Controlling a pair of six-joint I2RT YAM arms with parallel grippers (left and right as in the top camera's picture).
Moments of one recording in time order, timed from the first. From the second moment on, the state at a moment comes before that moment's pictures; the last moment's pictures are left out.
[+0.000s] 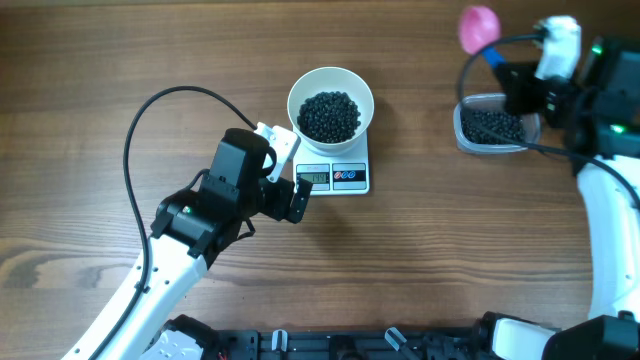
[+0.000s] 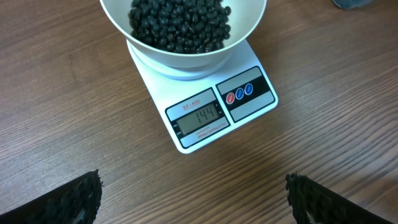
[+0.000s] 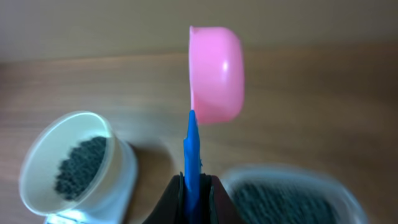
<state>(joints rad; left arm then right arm) -0.47 1.15 0.91 -0.65 0.08 -0.04 -0.25 1.42 1.24 -0.54 -0.48 -0.07</state>
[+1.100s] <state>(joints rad) -0.47 1.15 0.91 -0.65 0.08 -0.04 -0.29 1.64 1.24 -0.89 -0.29 -0.30</state>
